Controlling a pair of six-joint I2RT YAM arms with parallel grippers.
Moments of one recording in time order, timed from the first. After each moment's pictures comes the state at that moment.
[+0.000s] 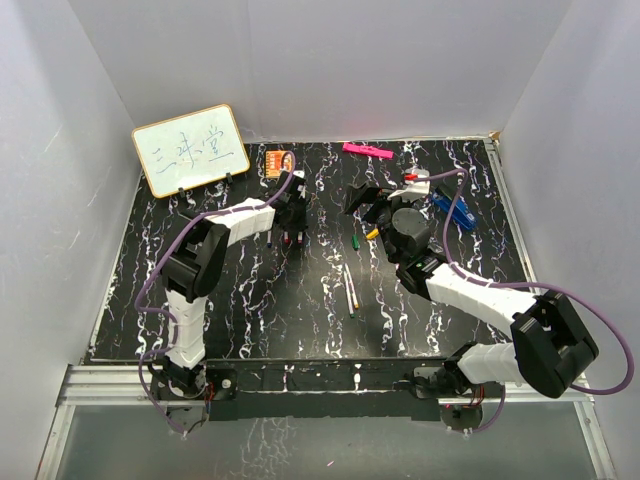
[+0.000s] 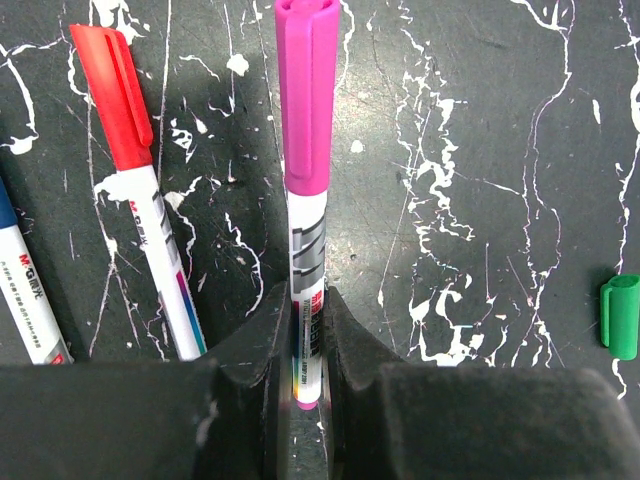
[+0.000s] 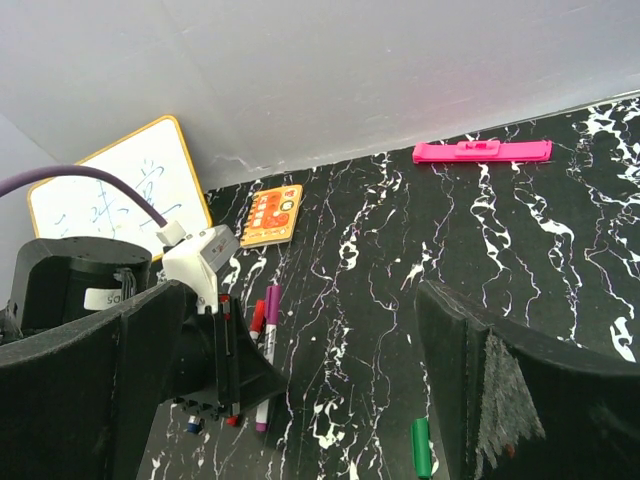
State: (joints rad) left arm -0.52 2.05 1.38 -0.28 -0.06 -0.41; right arm 0.63 1.29 0.70 0.65 0.47 0.39
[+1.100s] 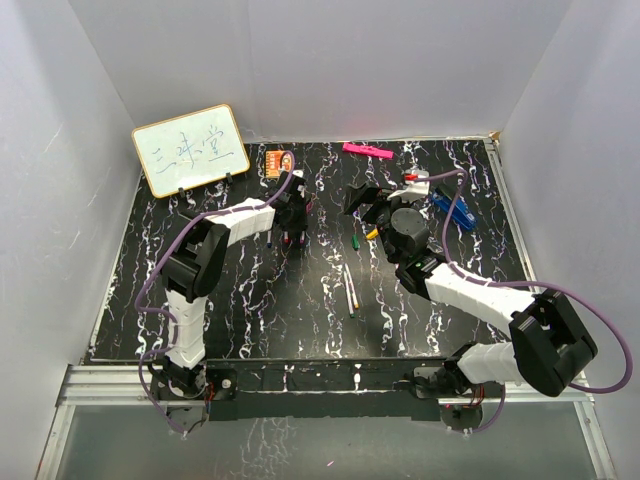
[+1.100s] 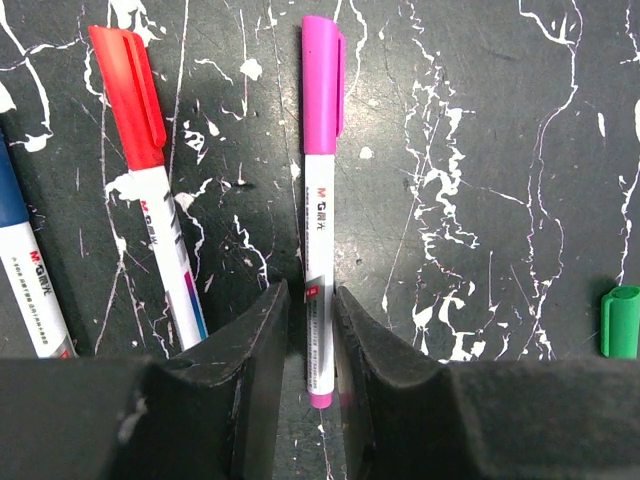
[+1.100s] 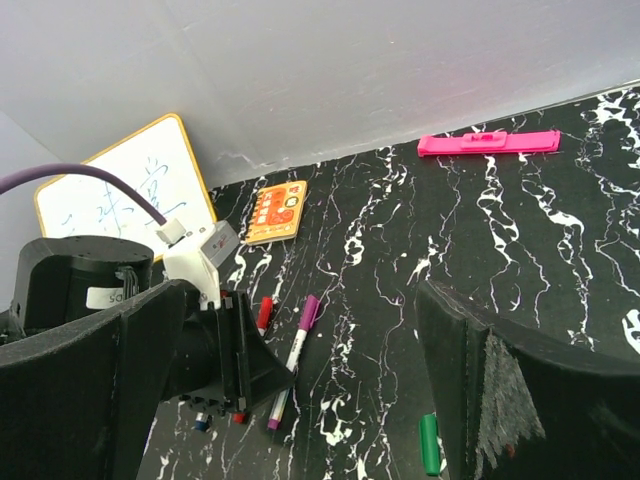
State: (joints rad) left arm -0.52 2.05 1.38 -0.27 -0.08 -0.43; right arm 0.63 1.29 0.70 0.65 0.47 0.41
